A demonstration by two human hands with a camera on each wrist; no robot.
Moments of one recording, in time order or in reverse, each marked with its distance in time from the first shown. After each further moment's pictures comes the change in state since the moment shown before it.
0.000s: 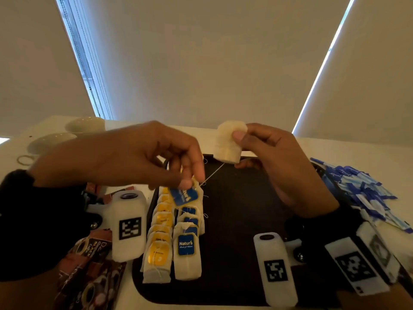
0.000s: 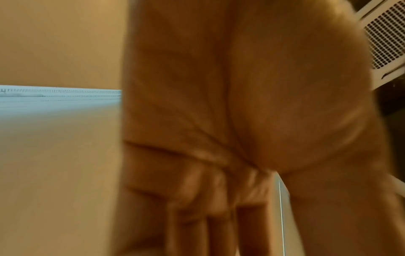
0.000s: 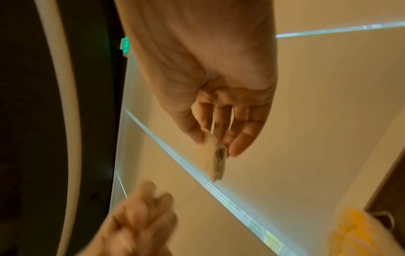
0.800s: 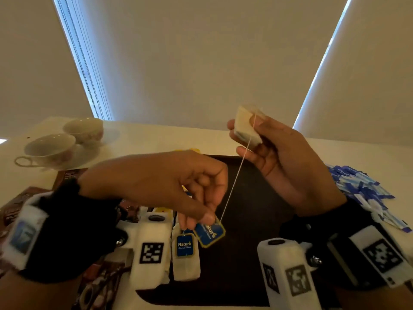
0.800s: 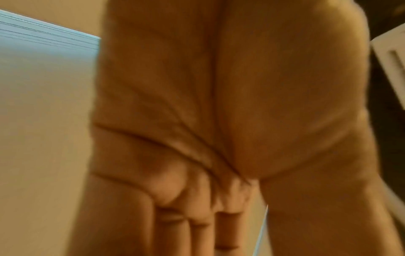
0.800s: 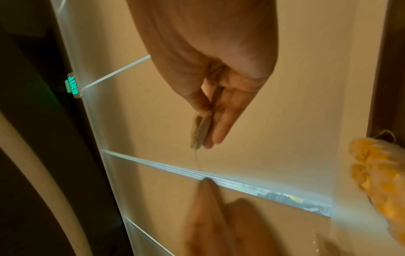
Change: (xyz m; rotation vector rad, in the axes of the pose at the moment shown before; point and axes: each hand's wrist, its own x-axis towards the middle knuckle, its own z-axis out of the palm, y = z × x) left_hand 0.023 -0.002 0.029 -0.190 -0.229 -0.045; right_hand -0.002 -0.012 -0.006 0.470 0.045 0.159
